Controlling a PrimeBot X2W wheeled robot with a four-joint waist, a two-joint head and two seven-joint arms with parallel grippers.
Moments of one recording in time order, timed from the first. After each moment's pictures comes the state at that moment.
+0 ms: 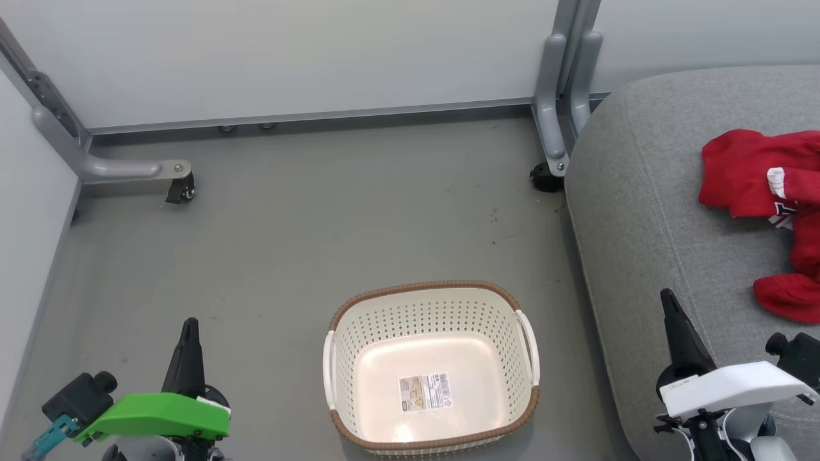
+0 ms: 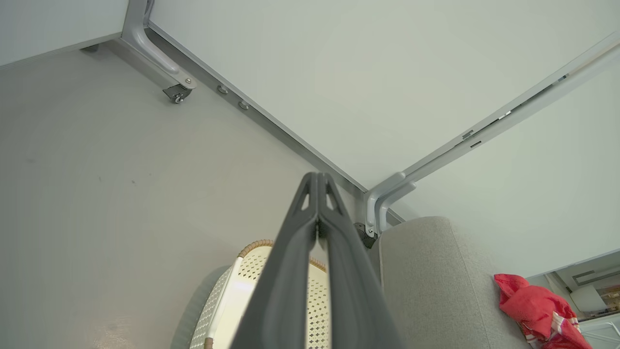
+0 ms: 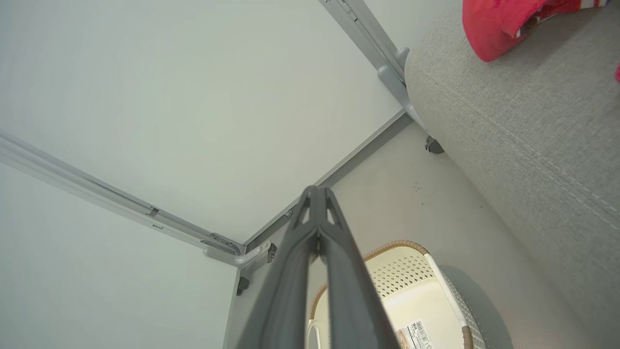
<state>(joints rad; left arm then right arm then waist) -0.05 0.08 0.00 0.27 -0.86 -0.11 -0.08 0.03 -0.08 -0.03 0.06 0.86 0.13 -0.04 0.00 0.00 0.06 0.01</state>
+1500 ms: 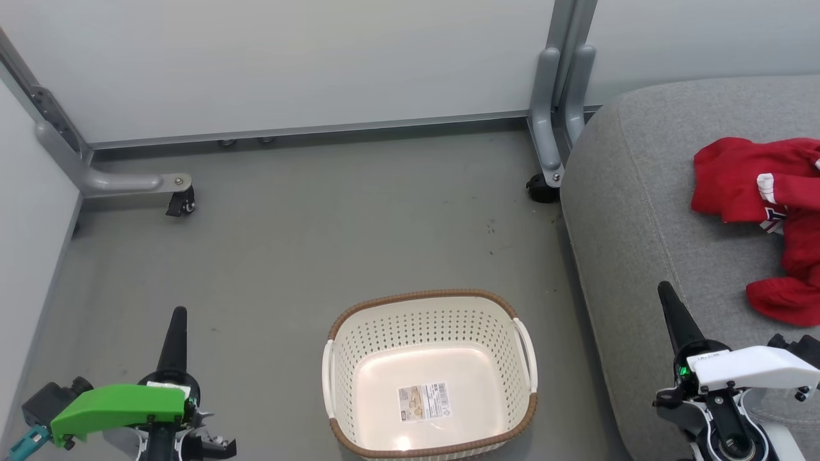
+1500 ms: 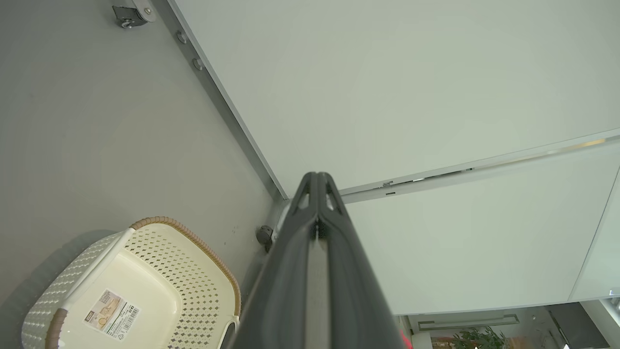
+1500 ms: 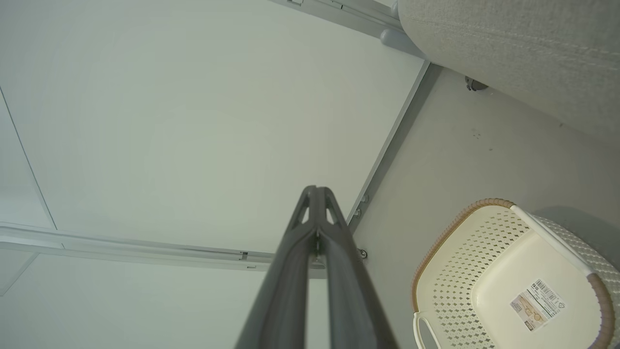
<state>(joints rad) -0.08 0.06 0.07 0.26 -1.32 -0.12 0.04 -0.05 -0.08 -0.05 0.17 1.35 0.13 0.03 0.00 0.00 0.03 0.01</state>
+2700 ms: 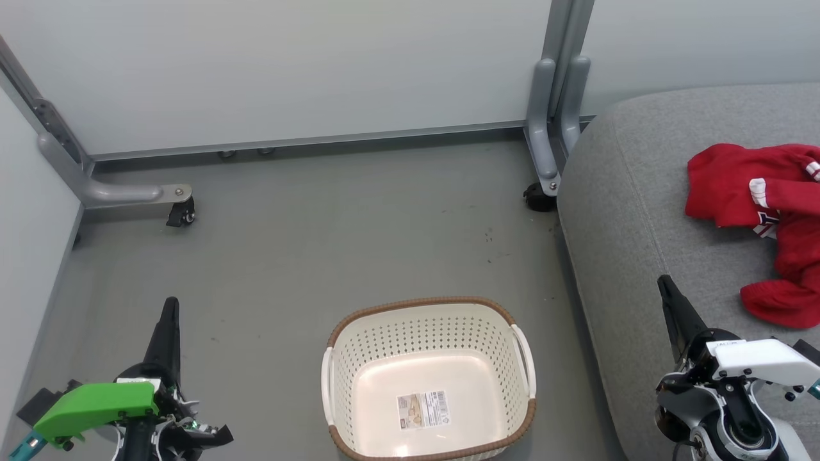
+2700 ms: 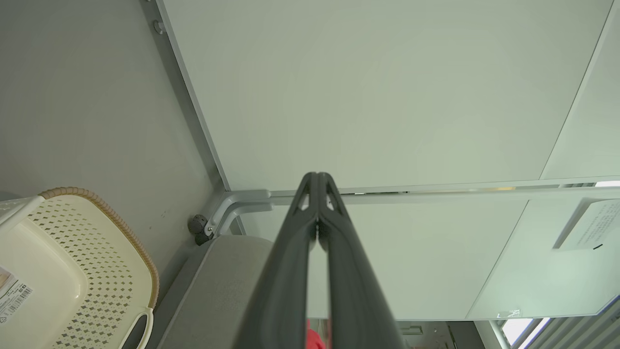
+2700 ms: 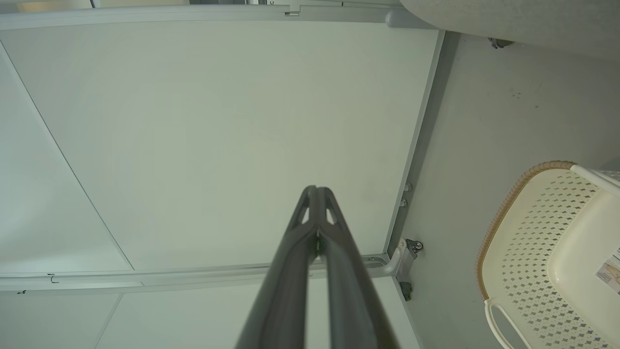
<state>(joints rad) -0.10 0.05 0.11 0.25 -1.58 -0.13 0.11 -0.09 -0.08 -0.07 0.24 1.61 0.13 0.08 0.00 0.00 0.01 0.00</state>
